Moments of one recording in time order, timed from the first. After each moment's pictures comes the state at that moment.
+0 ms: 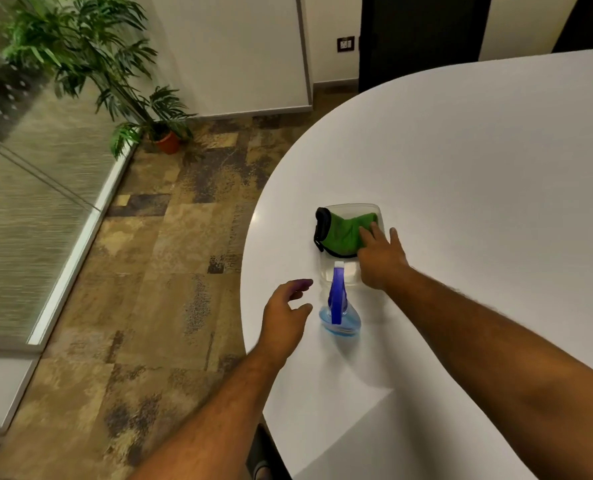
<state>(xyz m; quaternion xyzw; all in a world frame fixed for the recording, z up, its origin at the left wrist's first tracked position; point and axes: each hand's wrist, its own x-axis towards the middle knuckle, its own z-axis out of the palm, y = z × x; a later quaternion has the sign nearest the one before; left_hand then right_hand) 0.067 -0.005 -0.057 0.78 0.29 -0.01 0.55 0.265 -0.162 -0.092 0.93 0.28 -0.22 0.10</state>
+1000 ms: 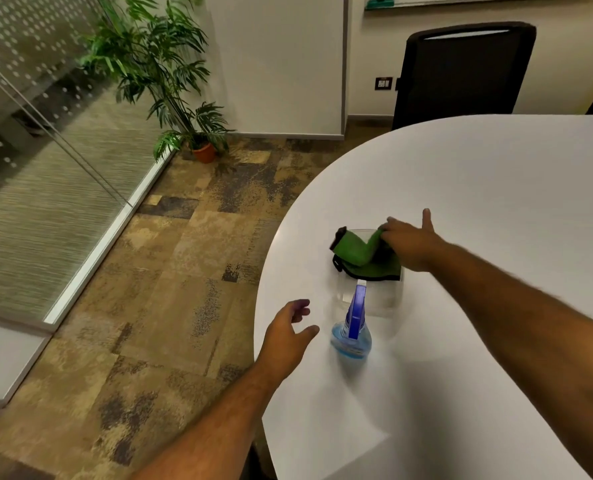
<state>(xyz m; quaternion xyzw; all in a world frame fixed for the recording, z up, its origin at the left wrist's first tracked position) 0.040 0.003 -0.041 0.78 0.33 -0.03 0.52 0.326 -0.166 0.005 0.90 0.39 -0.18 0.09</state>
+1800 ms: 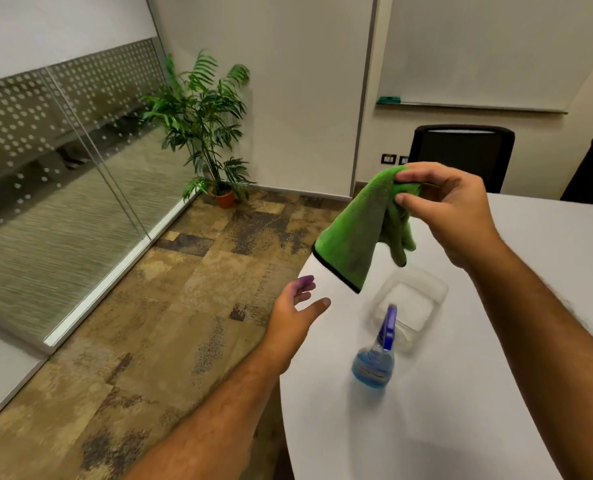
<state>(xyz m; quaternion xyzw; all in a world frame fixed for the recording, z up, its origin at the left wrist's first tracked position) 0.006 0.047 0.076 0.67 0.27 0.14 0.67 0.179 -0.135 0.241 0.70 0.32 0.01 -0.64</state>
